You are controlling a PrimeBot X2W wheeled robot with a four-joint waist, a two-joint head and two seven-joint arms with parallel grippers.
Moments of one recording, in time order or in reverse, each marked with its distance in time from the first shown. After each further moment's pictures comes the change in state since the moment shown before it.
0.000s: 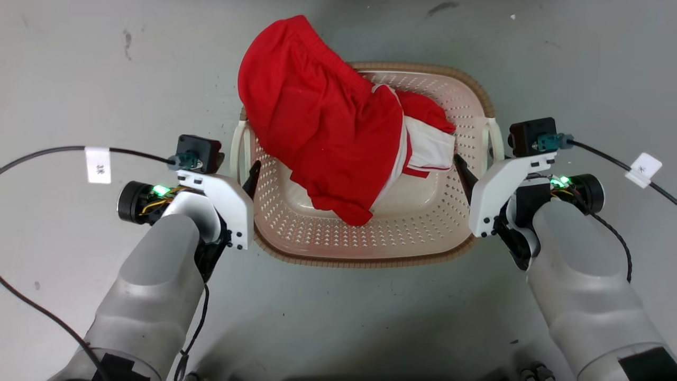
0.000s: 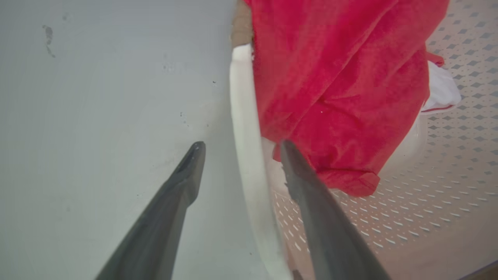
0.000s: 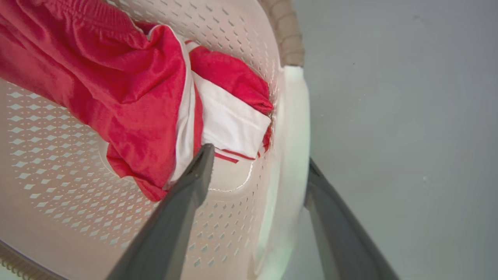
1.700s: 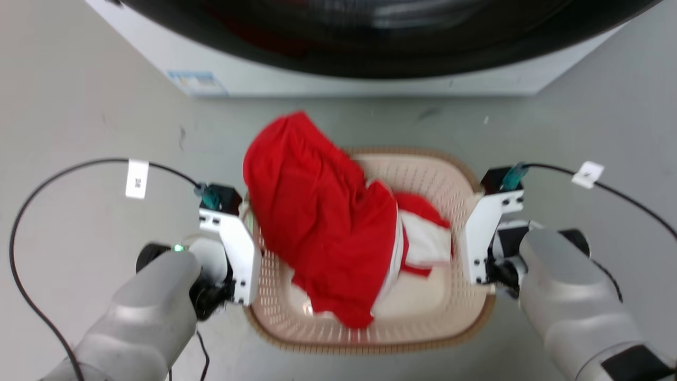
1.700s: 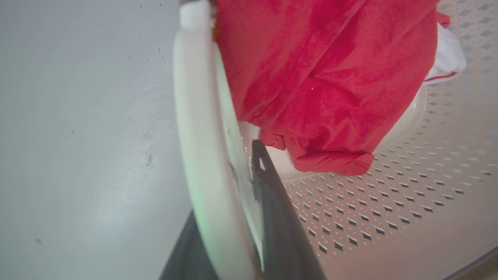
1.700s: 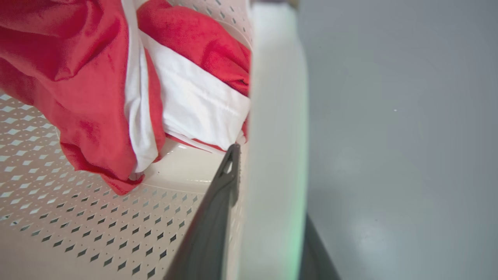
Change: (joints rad) left arm 0.003 0.147 -0.596 -0.096 -0.663 0.000 0.367; right arm -0.068 0.007 0.201 0.299 0.178 0.000 0.306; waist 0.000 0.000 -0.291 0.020
